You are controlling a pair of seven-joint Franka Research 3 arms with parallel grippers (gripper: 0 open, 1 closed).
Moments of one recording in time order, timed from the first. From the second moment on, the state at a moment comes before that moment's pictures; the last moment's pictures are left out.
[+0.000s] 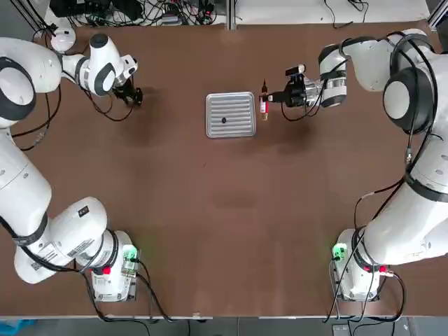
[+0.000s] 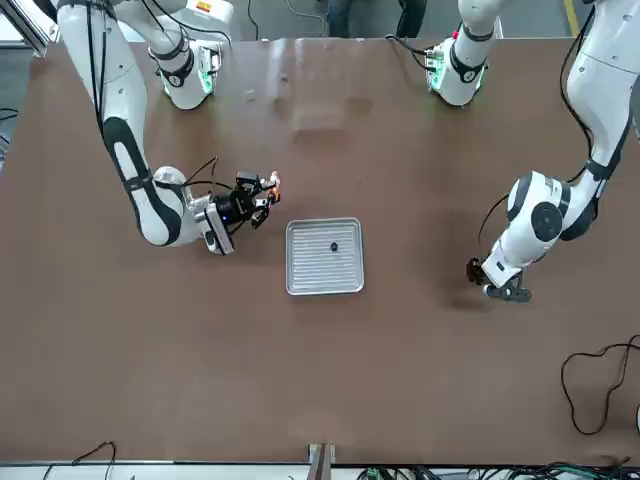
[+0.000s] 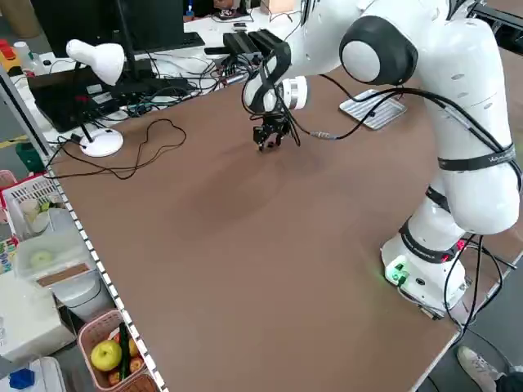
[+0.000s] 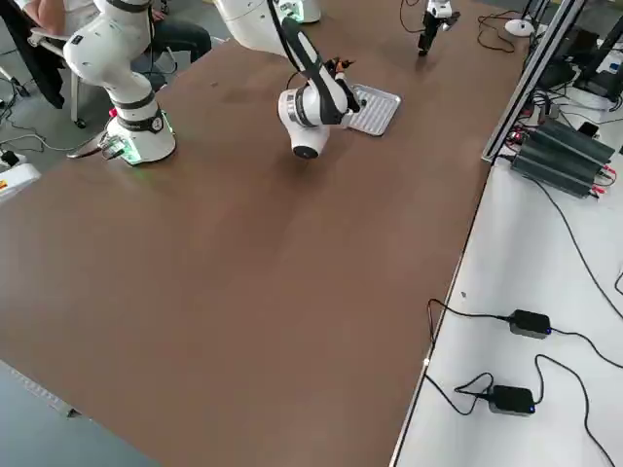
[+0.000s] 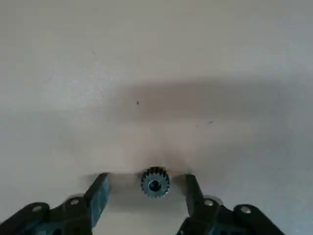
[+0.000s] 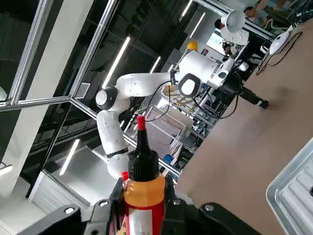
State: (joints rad) left arm 0.57 0.61 -0.56 -2.07 0.61 2.57 -0.30; right arm 0.13 0.55 0.10 -2.13 1.65 1.48 -1.71
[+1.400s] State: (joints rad) left arm 0.47 0.61 -0.83 -1.99 0.61 2.44 -0.83; right arm 0.13 0.55 0.10 -2.13 1.66 1.48 -1.71
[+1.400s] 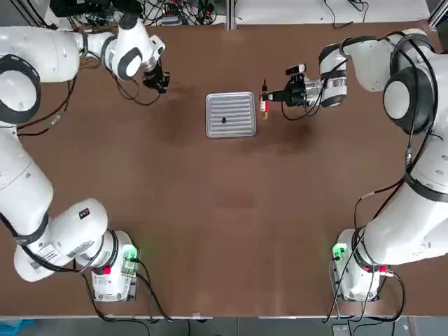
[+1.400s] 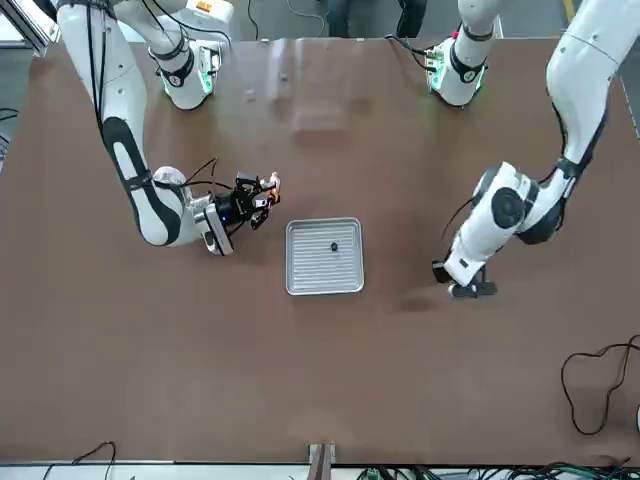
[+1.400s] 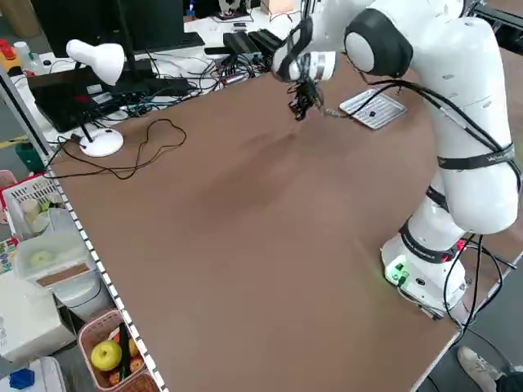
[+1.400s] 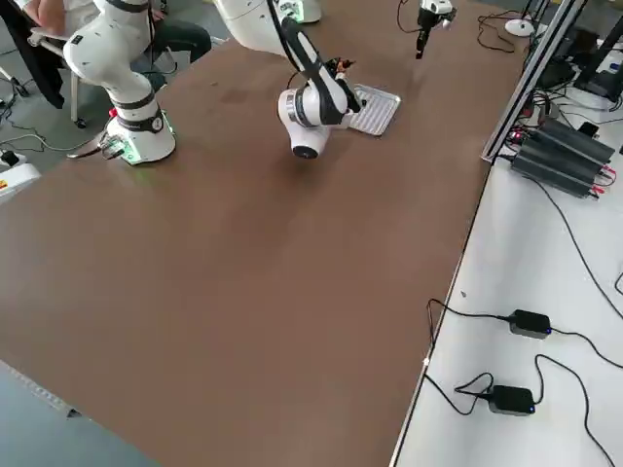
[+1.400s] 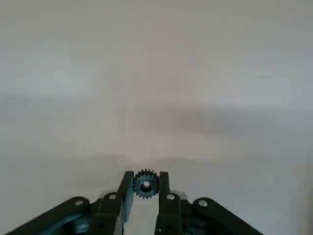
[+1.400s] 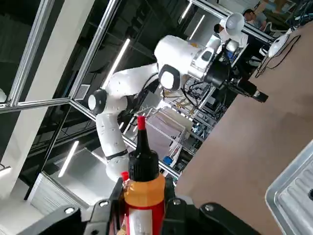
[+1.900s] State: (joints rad) left arm 0.13 0.65 -0.83 -1.86 0.49 2.40 -1.18; right arm 0.13 0.55 0.10 -2.13 1.67 1.48 -1.71
